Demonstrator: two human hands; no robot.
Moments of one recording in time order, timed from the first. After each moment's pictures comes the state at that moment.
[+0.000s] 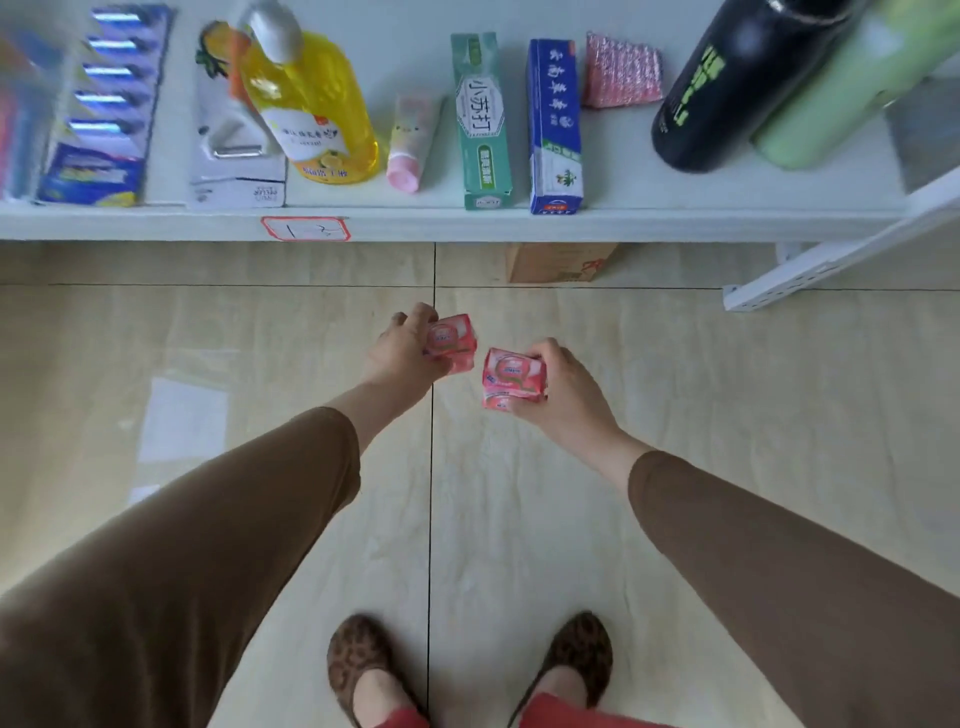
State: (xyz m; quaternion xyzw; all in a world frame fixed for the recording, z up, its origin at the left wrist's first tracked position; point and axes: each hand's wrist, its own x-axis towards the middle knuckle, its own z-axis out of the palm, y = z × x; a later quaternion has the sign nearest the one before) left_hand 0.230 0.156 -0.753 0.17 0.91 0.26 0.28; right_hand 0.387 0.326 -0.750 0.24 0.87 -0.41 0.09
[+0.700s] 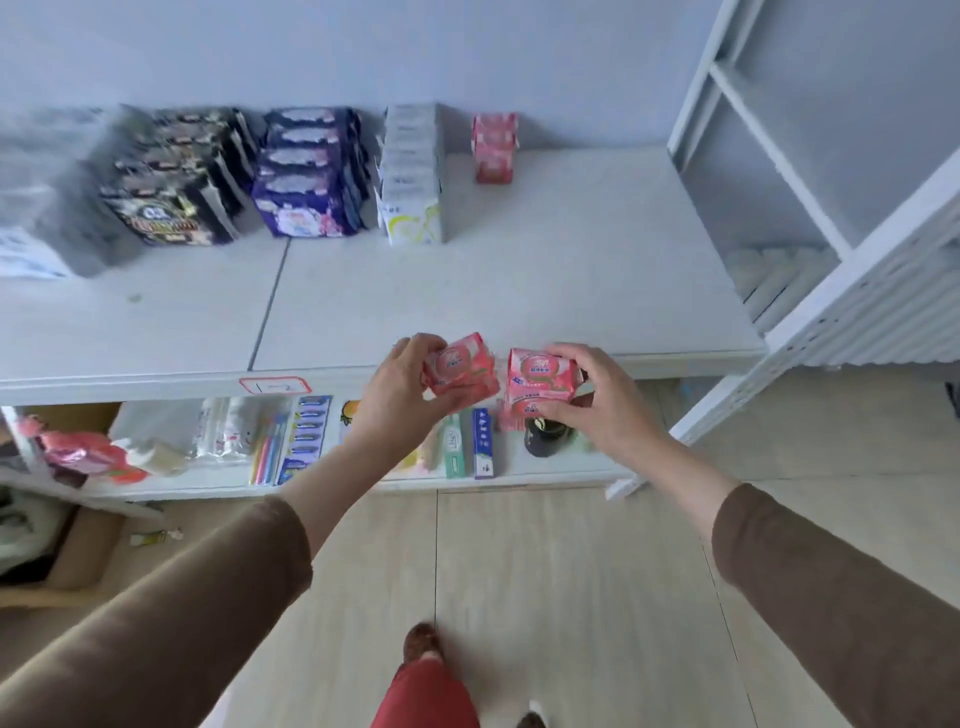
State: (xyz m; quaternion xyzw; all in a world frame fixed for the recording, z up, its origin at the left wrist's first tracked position) left_hand 0.227 0.232 -0.076 0.30 0.86 0.40 0.09; right_hand 0.372 0.456 -0.085 0.15 0.87 -0.46 -0.10
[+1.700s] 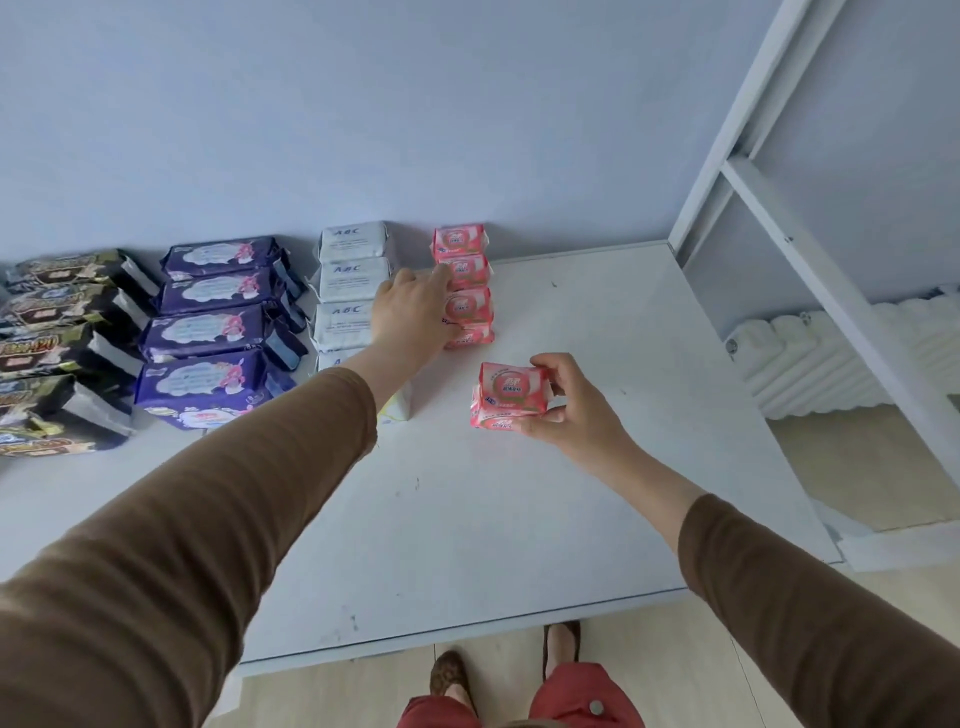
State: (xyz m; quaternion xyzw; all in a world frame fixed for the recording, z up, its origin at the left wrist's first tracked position) left_hand -0.094 0.490 -0.048 0.39 0.92 0.08 -0.03; right_hand 0.137 0.597 -0.078 0.21 0.82 -0.52 -0.09
